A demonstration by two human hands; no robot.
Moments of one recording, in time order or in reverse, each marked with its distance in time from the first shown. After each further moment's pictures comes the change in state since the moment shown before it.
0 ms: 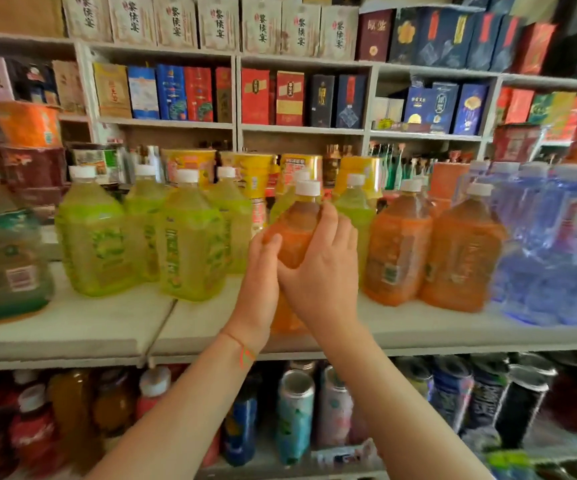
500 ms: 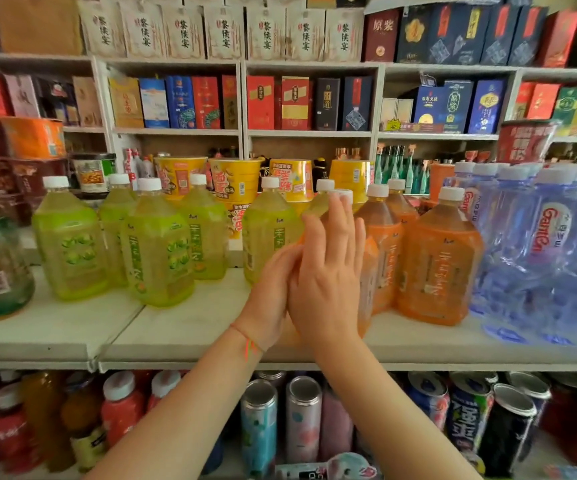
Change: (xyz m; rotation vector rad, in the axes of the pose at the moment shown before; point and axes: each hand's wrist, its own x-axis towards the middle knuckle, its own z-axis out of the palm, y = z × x) left_hand -0.004 -0.013 0.084 -0.095 -0.176 -0.131; right_hand 0.011 0.066 -0.028 -0.046 0.243 -0.298
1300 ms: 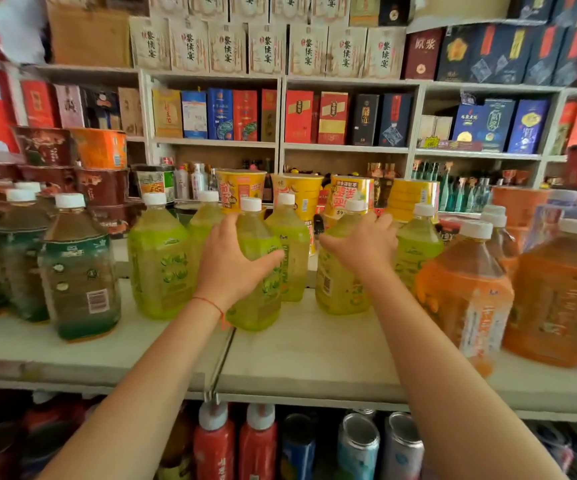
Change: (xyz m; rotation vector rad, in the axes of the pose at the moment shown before) left_hand 0.049 0.094 -0.209 1.269 0.423 0.335; right_hand 0.080 -0.022 0.142 -0.185 -0.631 0.575
